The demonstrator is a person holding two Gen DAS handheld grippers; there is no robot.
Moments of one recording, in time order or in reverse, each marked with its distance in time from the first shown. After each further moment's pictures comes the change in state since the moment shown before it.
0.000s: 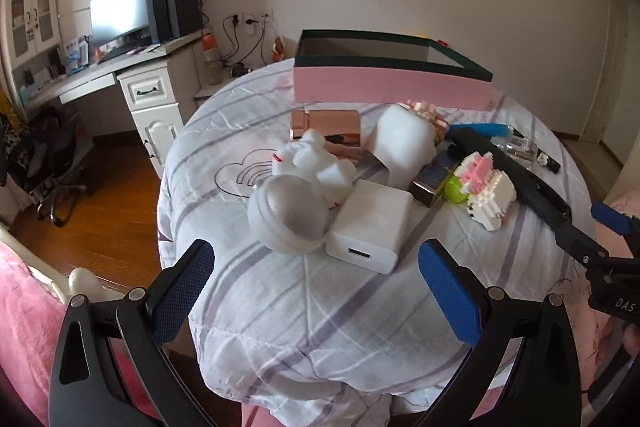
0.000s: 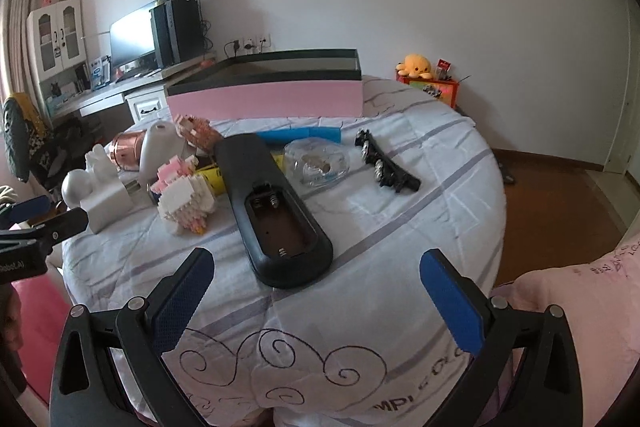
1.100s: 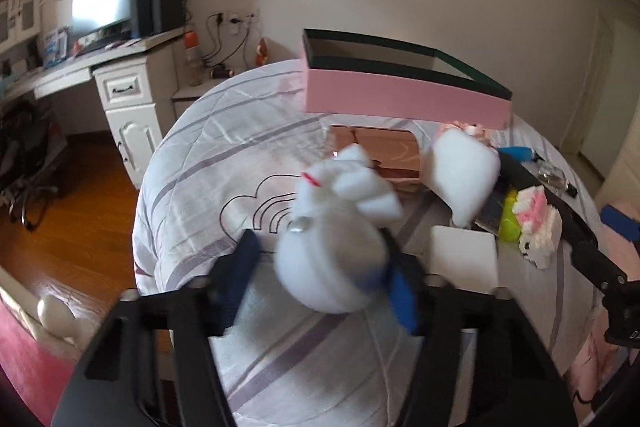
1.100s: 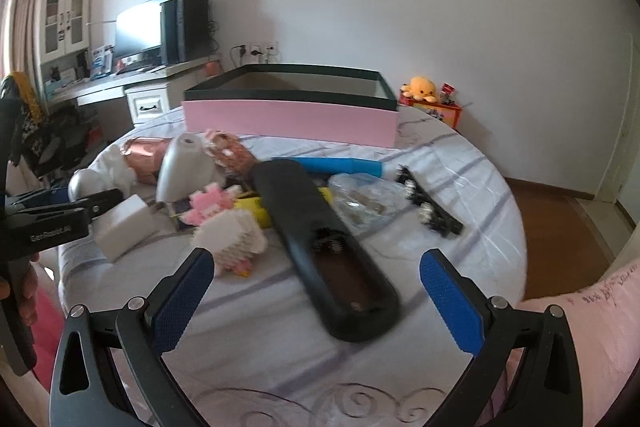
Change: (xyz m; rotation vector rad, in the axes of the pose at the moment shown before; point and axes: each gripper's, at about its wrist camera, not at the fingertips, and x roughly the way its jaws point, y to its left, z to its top) left arm 0.054 0.038 0.020 -0.004 -0.017 -0.112; right arm 0.011 0.052 0.021 -0.089 -0.042 -0.047
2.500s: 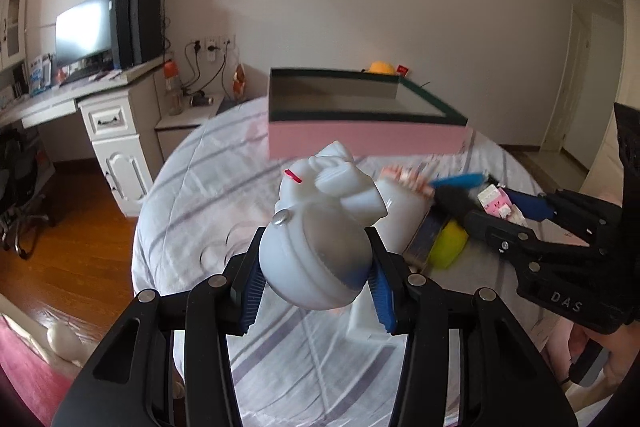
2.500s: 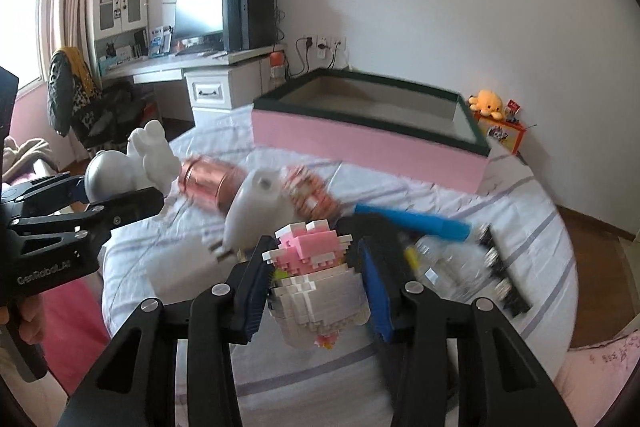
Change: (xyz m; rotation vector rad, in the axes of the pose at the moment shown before) left arm -0.046 -0.023 0.030 0.058 -0.073 -0.059; right arm 0.019 0.023 0.051 -0.109 0.026 0.196
